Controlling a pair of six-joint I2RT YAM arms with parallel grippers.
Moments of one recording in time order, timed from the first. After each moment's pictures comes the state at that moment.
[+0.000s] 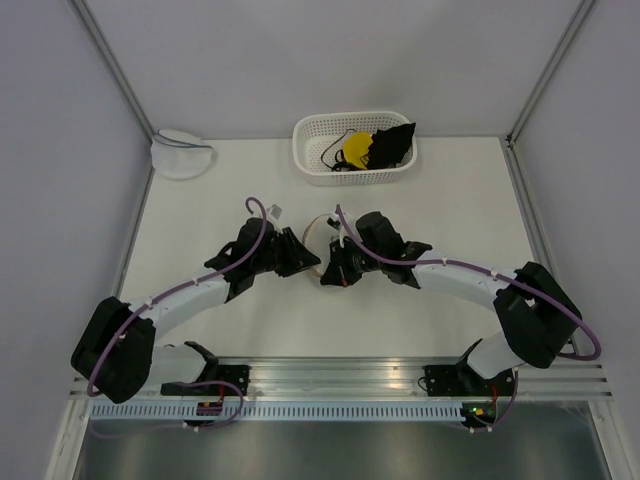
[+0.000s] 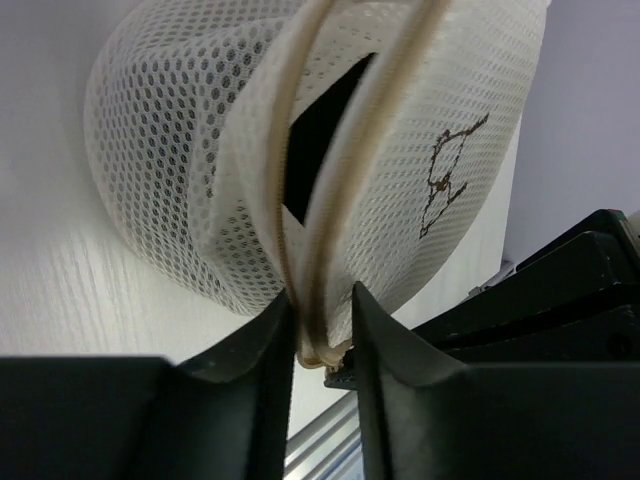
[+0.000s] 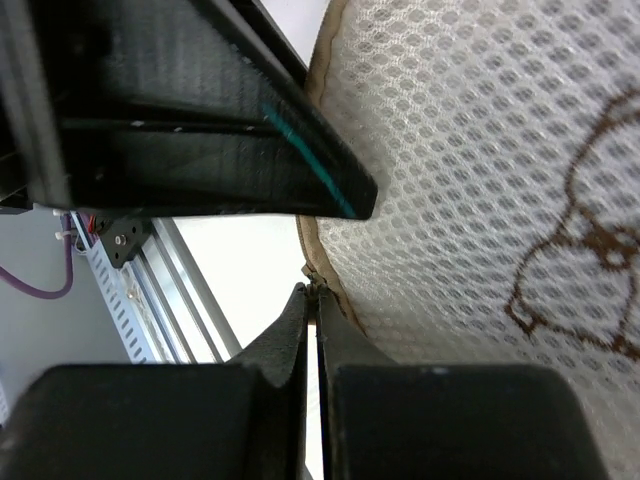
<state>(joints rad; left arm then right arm) -0.58 1.26 0.63 0.04 0.25 -0.95 0.76 1.51 0.85 -0.01 -0.48 0.37</state>
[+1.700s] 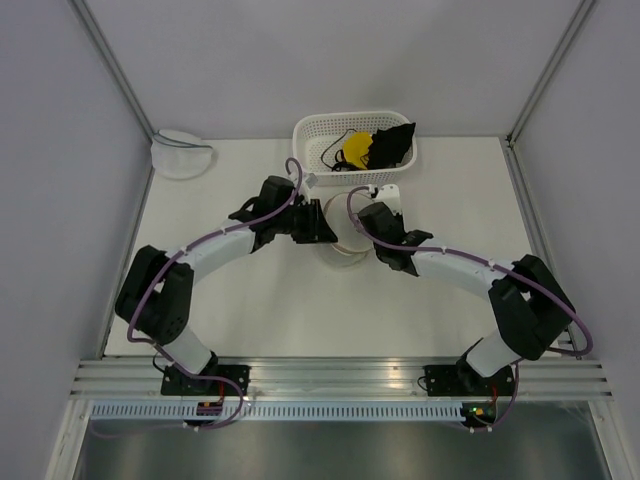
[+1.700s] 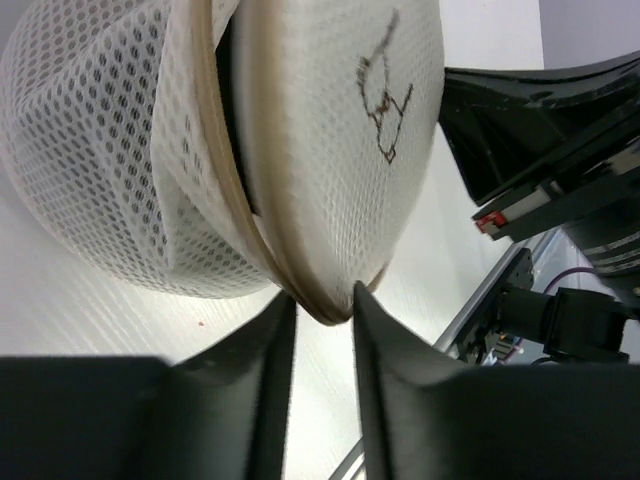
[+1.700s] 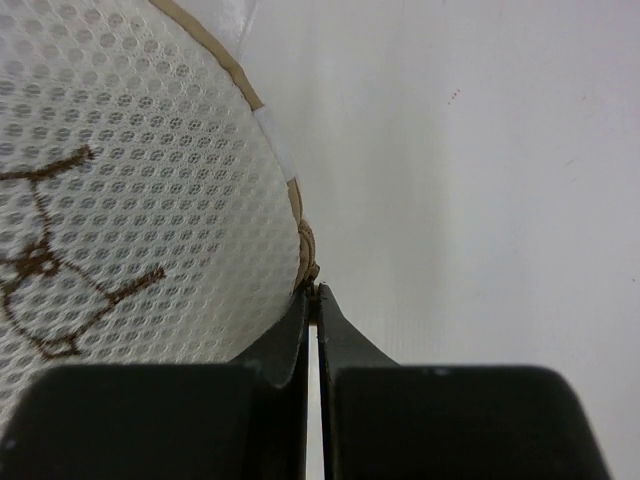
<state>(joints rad) -0.52 1.64 1.07 -0.11 0.50 -0.55 0.69 1.57 0.93 -0.16 0.66 0.31</state>
